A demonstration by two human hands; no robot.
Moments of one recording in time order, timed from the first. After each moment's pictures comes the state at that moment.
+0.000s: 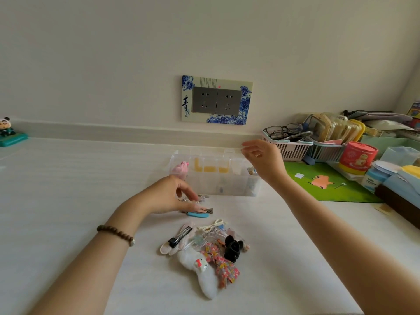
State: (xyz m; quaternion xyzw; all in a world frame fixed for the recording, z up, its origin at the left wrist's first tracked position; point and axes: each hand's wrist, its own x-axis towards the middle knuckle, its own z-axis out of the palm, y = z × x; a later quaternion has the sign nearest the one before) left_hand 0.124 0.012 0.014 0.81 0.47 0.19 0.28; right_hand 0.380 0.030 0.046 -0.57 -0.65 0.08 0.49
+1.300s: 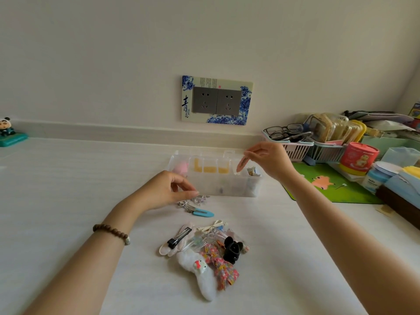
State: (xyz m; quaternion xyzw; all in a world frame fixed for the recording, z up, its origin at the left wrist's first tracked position) left_hand 0.123 0.009 0.018 0.78 0.45 0.28 0.33; right_hand 0.400 0.033 0.052 -0.56 -0.67 0.13 0.46
